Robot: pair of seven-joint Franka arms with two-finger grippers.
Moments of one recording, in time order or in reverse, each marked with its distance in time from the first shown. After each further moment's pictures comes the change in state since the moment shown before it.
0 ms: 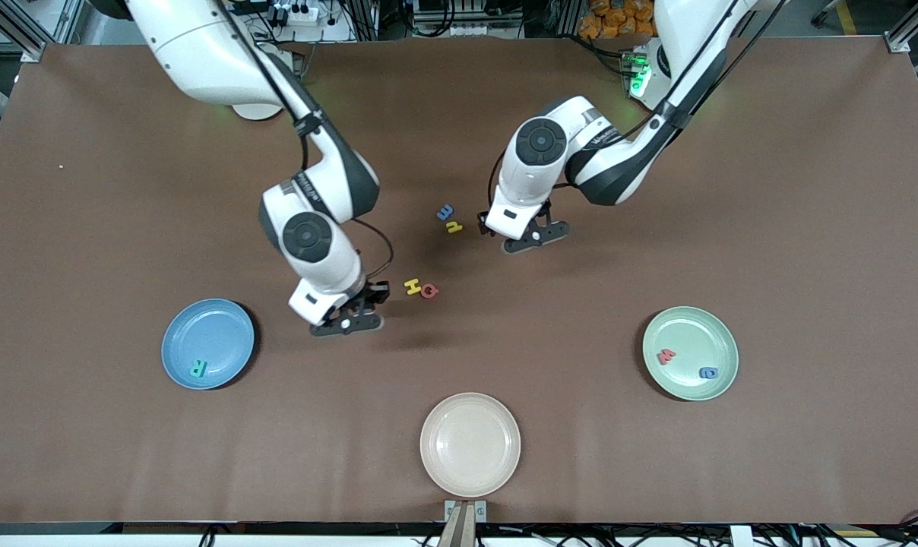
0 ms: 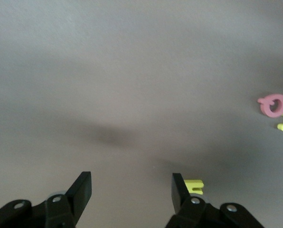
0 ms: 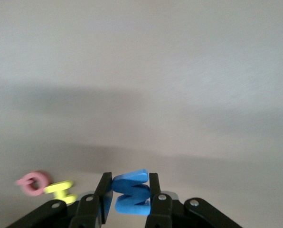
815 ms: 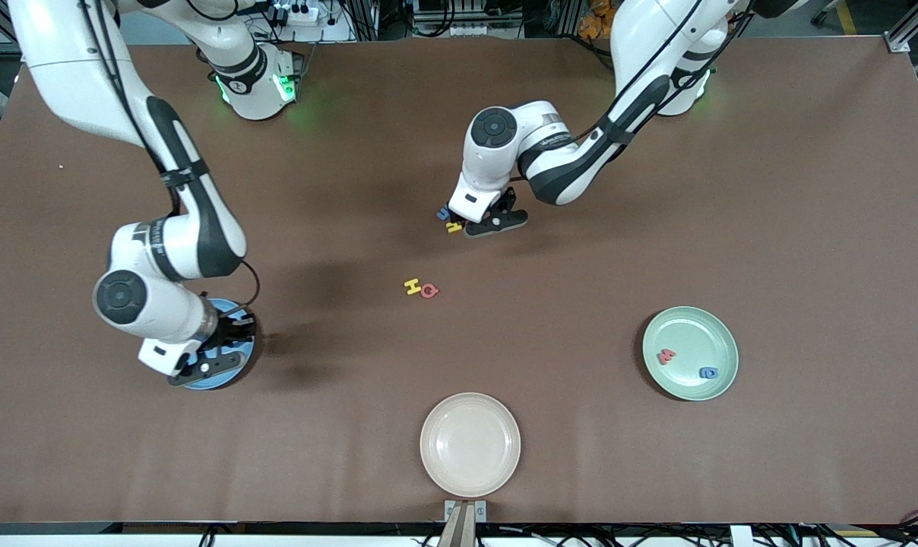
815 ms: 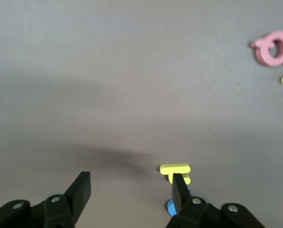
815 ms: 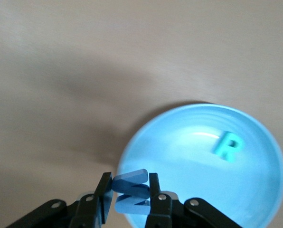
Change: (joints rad) left arm -0.132 0.162 0.005 0.025 0.225 0.120 -0.190; right arm -0.376 0.000 -0.003 0.000 -0.014 -0.038 -0.570
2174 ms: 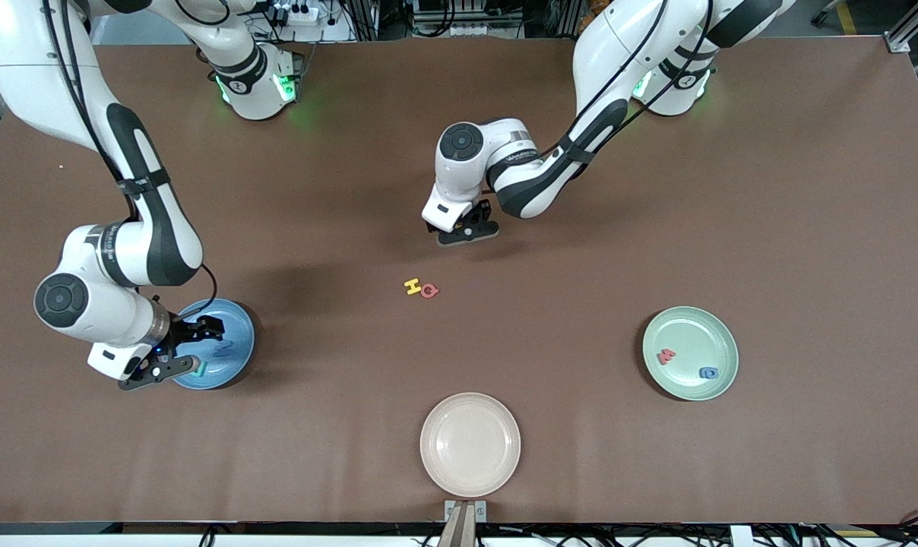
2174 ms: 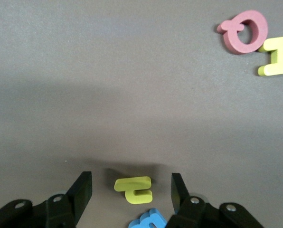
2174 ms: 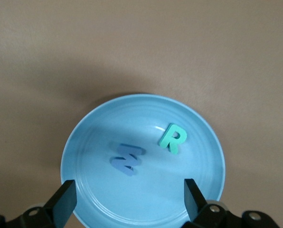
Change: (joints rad) left arm -0.160 0.122 0.117 0.161 0.010 0.000 -0.003; right arm -0.076 0.001 0.002 0.010 -0.016 0.022 -0.050
